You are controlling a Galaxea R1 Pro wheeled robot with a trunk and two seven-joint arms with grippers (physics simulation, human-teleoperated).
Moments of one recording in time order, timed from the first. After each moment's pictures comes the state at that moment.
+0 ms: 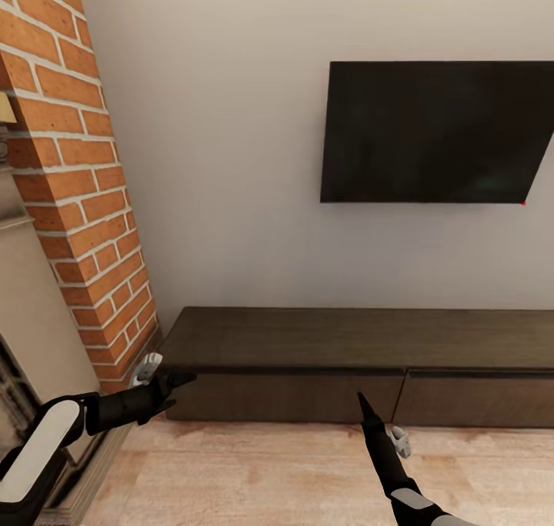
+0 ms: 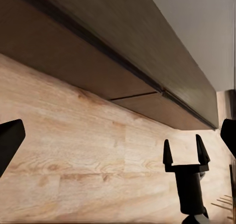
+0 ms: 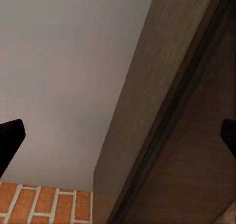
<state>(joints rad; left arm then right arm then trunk) -0.31 0.30 0.03 -1.40 1.33 0.99 0.15 -0.60 -0.01 0.47 0.00 -1.82 -0.19 0.91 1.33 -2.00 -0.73</state>
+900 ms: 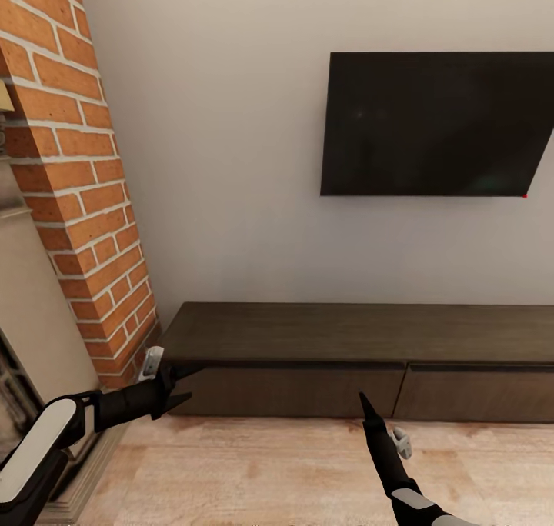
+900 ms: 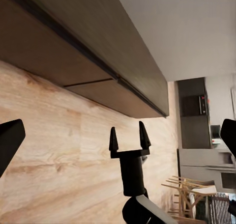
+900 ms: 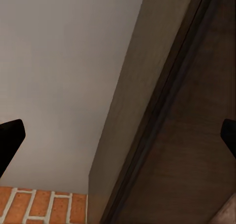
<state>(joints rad) -0.30 0.31 -0.01 -1.42 1.58 1.00 0.15 -0.60 -0.01 0.47 0.00 -1.84 -0.19 0.91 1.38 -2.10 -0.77</state>
